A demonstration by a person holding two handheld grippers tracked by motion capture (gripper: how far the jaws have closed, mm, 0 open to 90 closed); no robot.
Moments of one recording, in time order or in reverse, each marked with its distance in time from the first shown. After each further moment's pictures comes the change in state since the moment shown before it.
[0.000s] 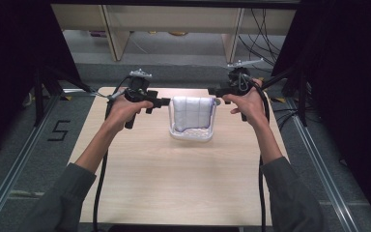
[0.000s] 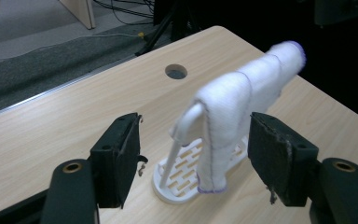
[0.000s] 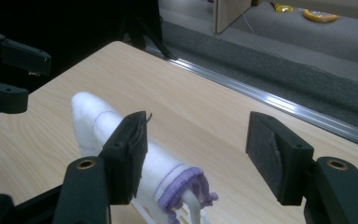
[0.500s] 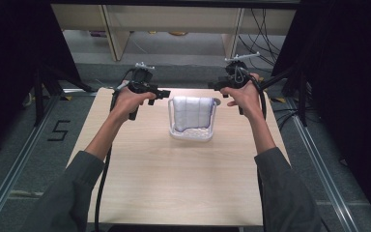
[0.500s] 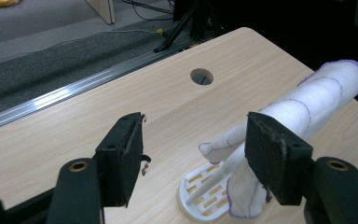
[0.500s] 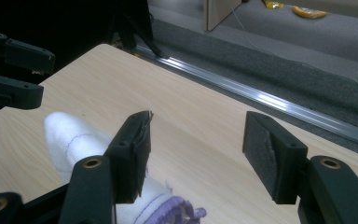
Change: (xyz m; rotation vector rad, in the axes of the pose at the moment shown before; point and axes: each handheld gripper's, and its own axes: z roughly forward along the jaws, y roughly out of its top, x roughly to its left) left arm 0.022 0.019 0.019 0.019 0.082 -0.035; right arm -0.008 0.015 0.014 0.020 -0.033 0.031
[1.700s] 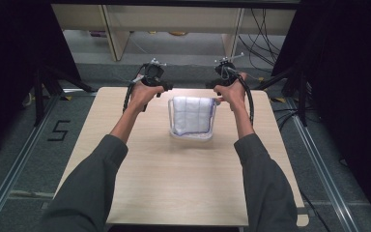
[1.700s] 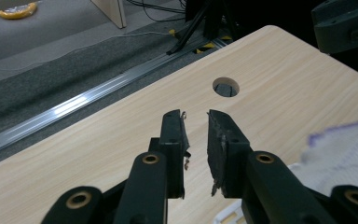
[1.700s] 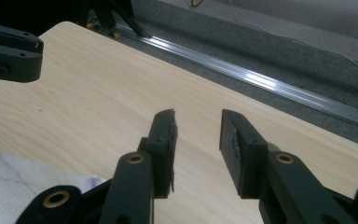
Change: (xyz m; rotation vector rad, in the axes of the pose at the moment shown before) left arm 0.015 0.016 0.055 0.012 0.045 0.051; right arm -0.022 0.003 0.063 0.082 -0.064 0.022
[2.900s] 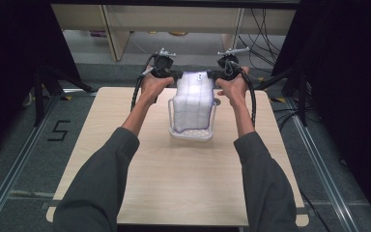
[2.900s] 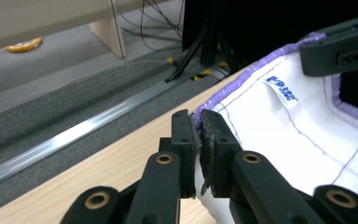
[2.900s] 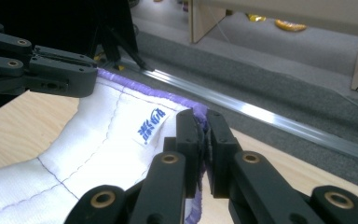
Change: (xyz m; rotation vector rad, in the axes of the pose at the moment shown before) left arm -0.020 0.033 0.014 -0.096 0.016 0.035; right arm 0.004 0.013 -0.017 -0.123 0.003 -0.017
